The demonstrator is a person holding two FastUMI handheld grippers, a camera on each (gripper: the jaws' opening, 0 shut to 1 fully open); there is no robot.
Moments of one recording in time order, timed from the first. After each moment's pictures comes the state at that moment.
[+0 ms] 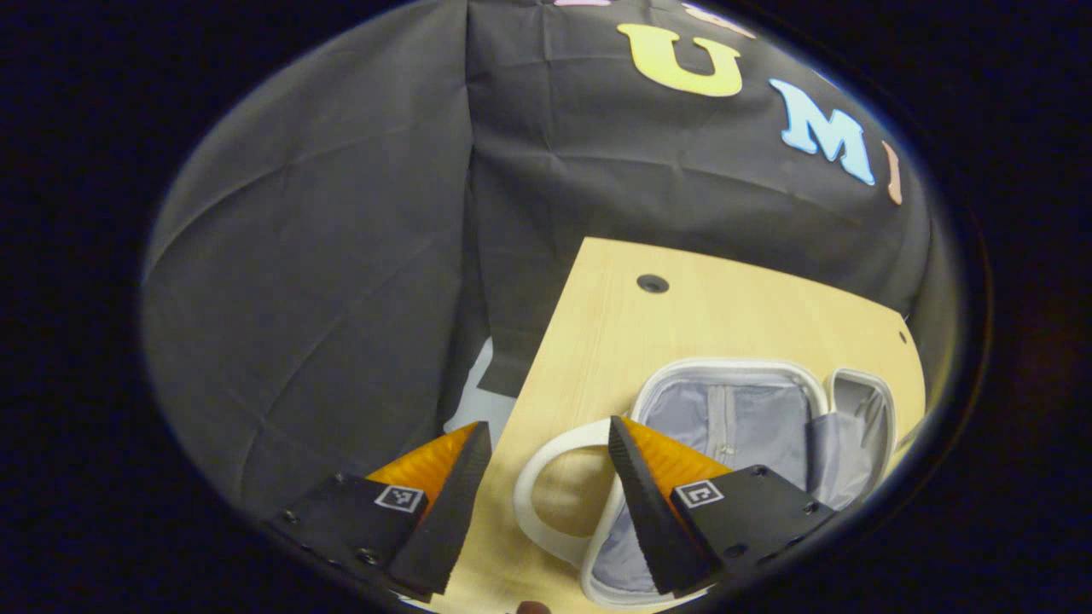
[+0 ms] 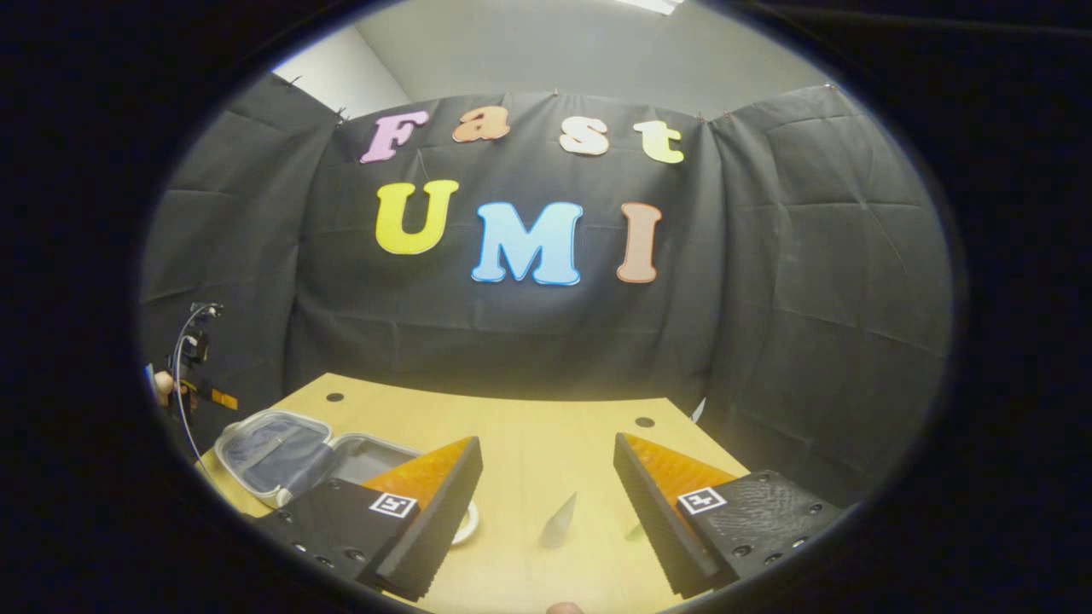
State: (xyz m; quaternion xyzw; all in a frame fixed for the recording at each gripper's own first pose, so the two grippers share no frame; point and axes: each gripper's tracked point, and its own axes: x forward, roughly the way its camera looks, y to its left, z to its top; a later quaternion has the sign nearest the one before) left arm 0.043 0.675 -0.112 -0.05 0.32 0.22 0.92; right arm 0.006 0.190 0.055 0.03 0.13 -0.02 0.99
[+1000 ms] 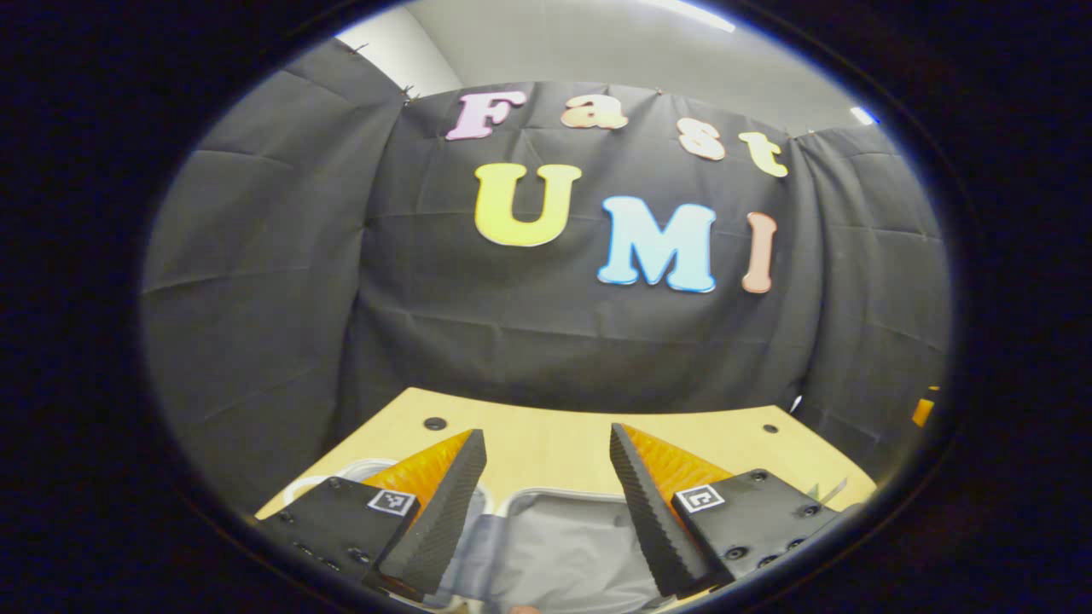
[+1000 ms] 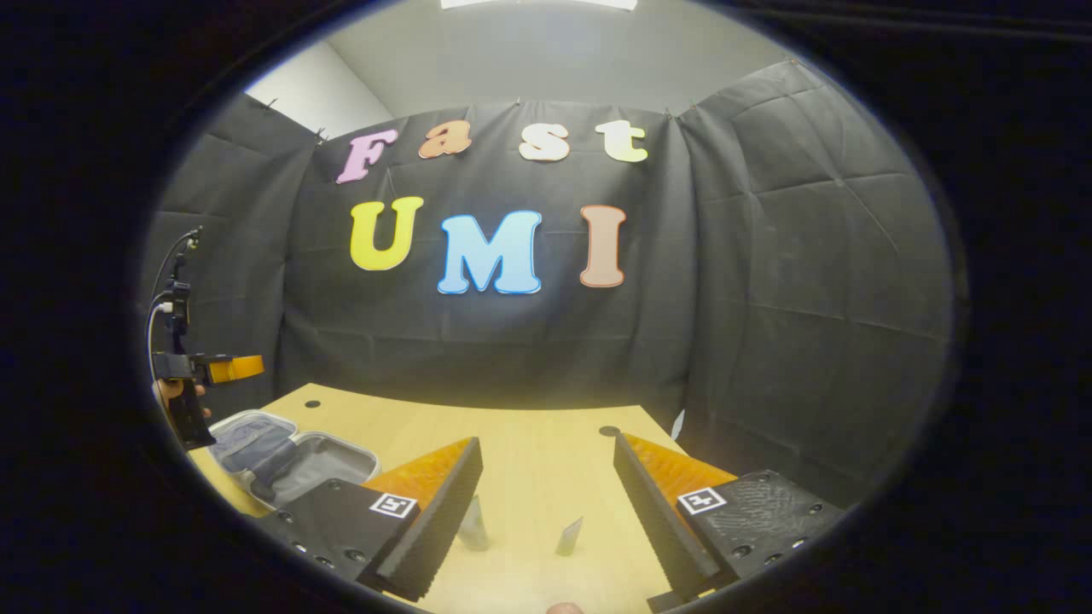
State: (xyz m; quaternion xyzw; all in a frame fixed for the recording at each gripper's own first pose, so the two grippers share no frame) left arm 0.100 0.286 0.030 -0.05 0.05 0.06 1.00; right arm 0.006 0.067 0.027 0.05 0.11 -0.02 0.99
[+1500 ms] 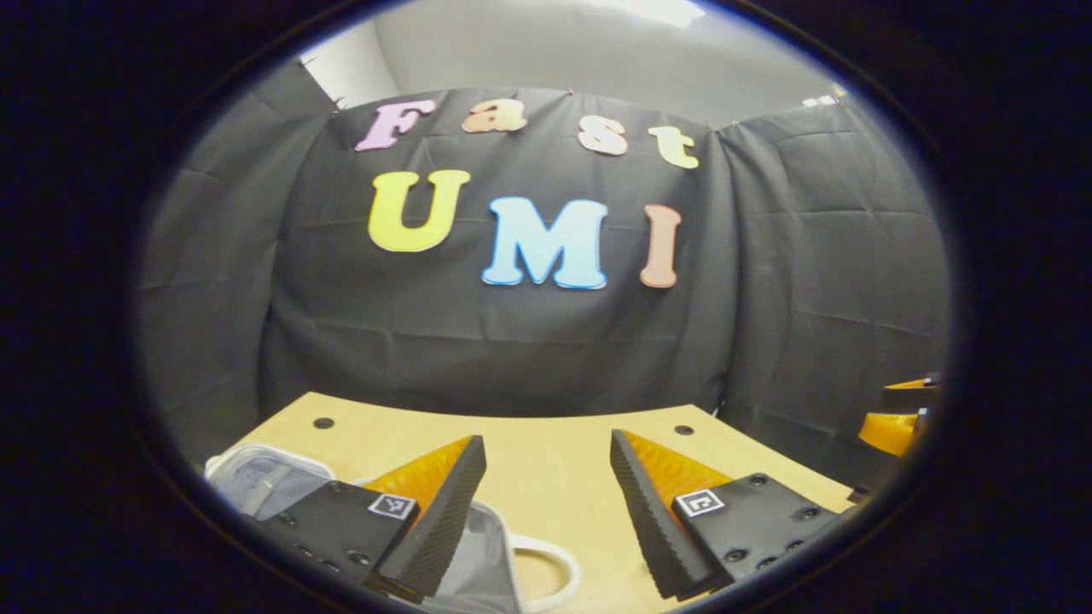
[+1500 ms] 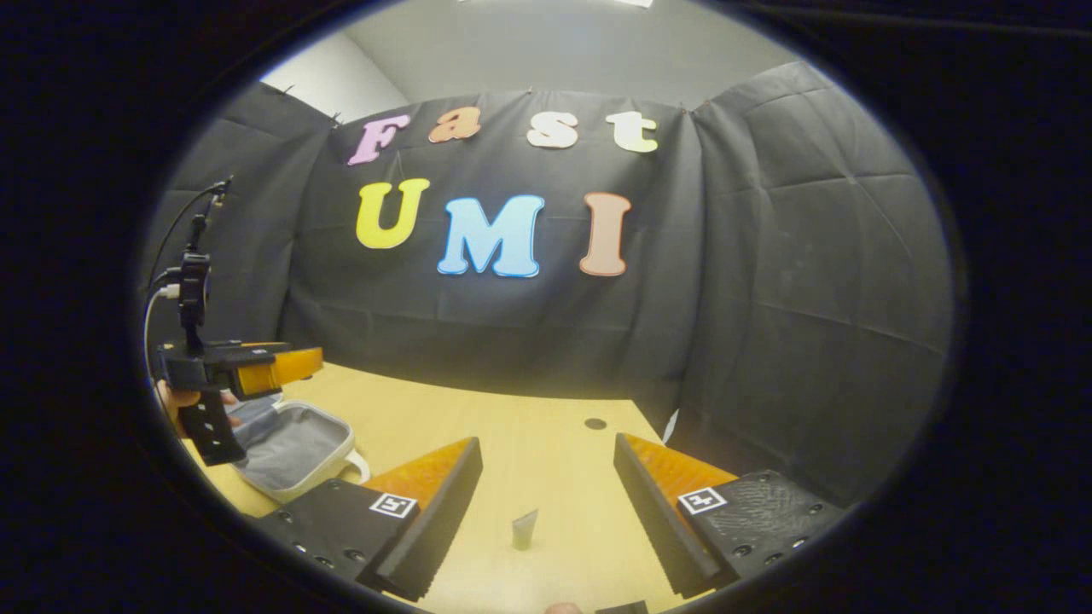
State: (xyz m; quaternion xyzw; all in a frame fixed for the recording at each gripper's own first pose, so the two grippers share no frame) left arm 0.120 0.087 0.006 -0.03 0.04 -0.05 1.00; right arm 0.011 0.028 -0.001 0.02 0.12 0.01 0.99
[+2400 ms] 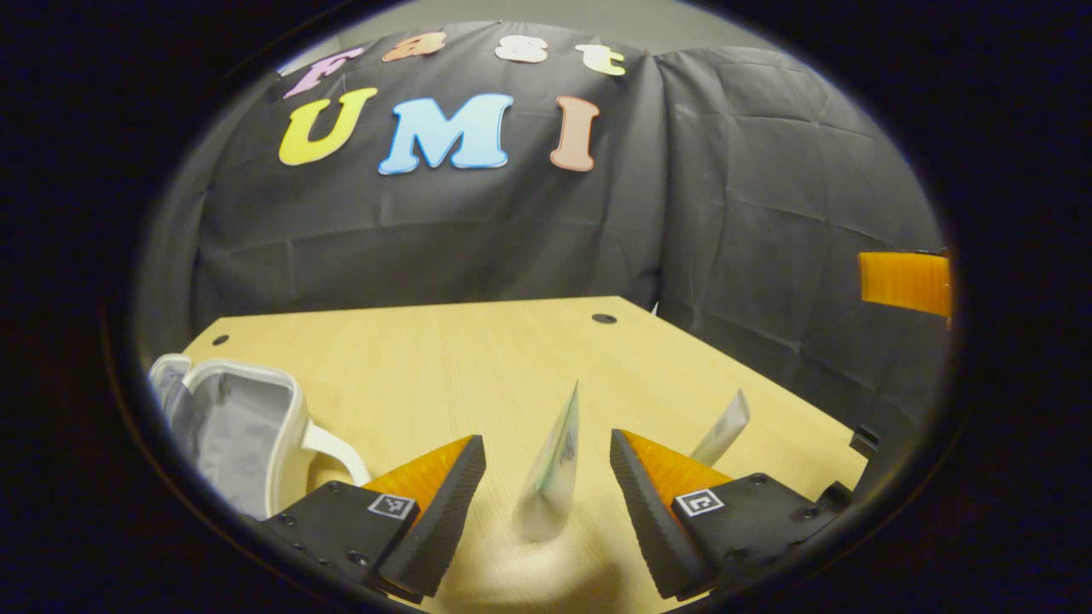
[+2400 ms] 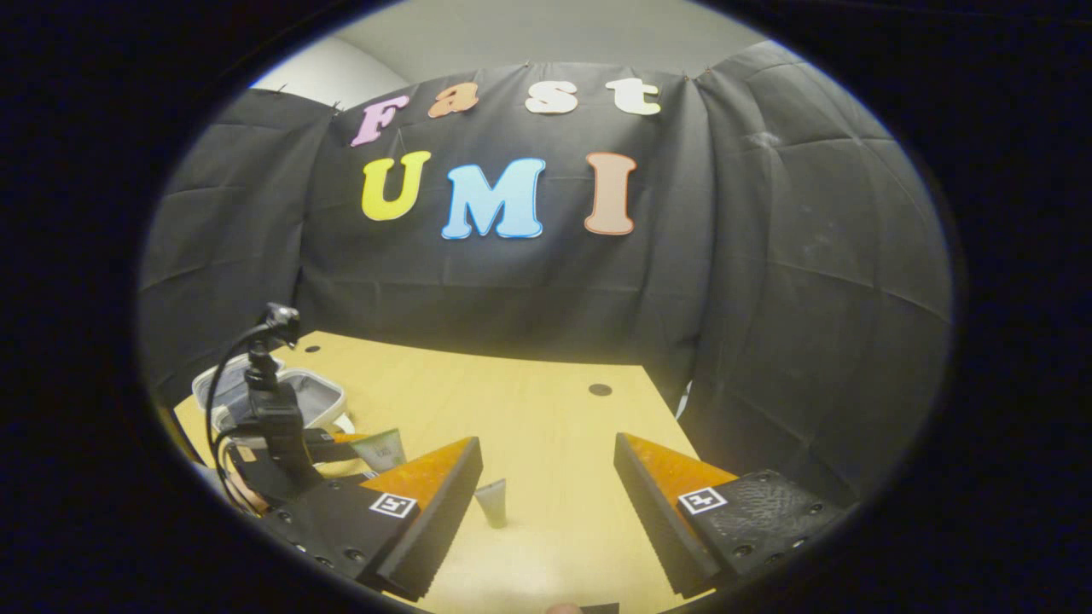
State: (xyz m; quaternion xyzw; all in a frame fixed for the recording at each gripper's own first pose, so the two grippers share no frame) left arm 0.126 -0.063 -0.215 -0.02 0.20 -0.13 0.97; right arm 0.014 0.003 -0.063 0.04 0.18 0.05 0.98
